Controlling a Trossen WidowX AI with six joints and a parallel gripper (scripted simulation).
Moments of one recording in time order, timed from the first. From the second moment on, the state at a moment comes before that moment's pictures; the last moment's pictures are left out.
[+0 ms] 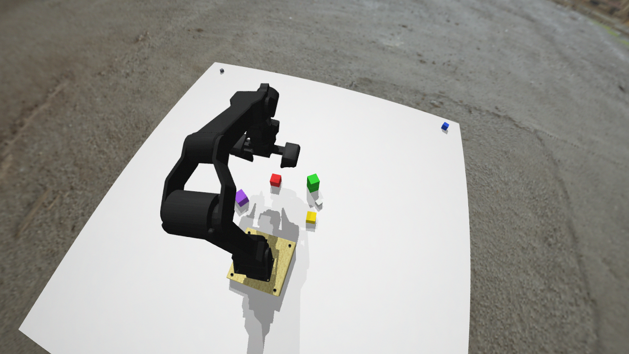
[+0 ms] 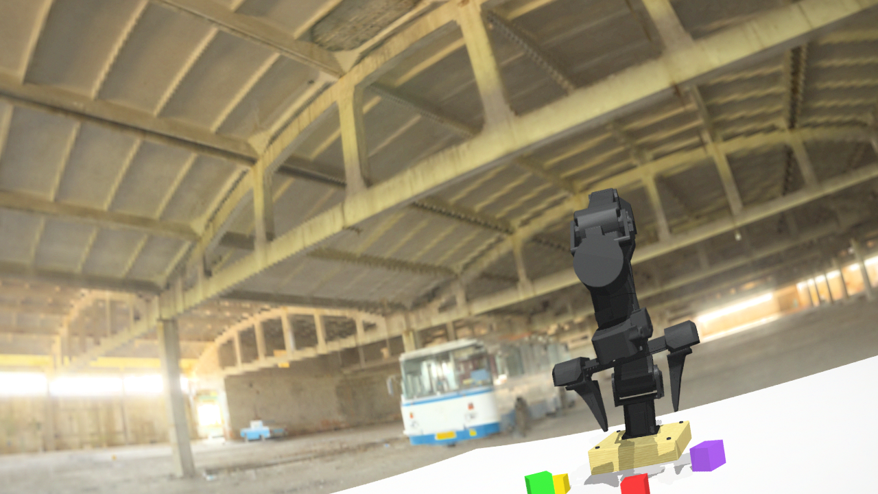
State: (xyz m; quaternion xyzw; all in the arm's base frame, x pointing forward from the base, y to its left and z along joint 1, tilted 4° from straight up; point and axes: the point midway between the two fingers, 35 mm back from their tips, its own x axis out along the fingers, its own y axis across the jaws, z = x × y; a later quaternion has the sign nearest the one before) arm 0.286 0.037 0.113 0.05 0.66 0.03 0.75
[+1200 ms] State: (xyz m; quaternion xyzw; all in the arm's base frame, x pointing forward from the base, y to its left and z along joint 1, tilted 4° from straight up) arm 0.289 0.024 0.032 0.04 0.69 0.01 0.72
